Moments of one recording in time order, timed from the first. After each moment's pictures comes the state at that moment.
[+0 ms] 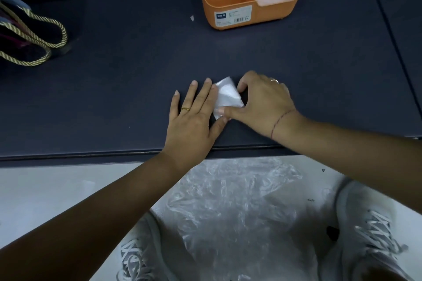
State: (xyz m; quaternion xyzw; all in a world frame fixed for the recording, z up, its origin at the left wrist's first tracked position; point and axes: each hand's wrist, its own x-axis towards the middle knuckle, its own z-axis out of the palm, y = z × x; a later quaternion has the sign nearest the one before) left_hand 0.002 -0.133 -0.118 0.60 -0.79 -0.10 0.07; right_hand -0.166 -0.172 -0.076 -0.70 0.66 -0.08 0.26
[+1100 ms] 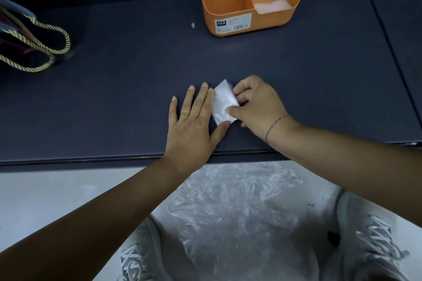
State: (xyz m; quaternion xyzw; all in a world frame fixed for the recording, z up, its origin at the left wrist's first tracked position) left_hand 0.000 -0.134 -0.116 0.62 -0.78 -0.10 0.06; right_hand -0.157 -0.170 -0.082 -0.54 0.65 -0.26 0.47
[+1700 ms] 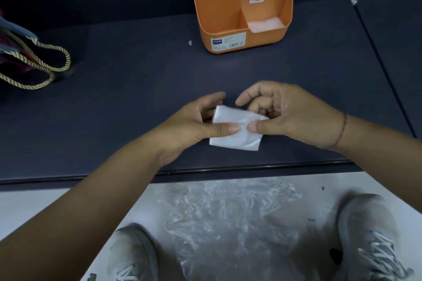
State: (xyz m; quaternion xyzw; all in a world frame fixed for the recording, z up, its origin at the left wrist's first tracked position) left_hand 0.002 -0.175 -0.048 0.52 -0.49 -0.67 0.18; right_hand -0.213 -0.175 -0.025 -0.63 0.46 -0.20 0.60
